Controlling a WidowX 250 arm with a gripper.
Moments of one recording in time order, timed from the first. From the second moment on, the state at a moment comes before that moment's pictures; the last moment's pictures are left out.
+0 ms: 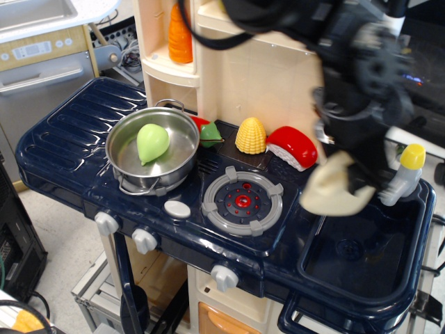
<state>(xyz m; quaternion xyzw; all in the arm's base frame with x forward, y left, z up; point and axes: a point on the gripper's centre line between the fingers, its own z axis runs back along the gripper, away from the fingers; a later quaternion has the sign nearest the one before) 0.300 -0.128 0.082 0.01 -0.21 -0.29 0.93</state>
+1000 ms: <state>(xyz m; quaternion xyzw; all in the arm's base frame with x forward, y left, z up) 0.299 -0.152 0.049 -0.06 -0.29 -0.18 0.94</state>
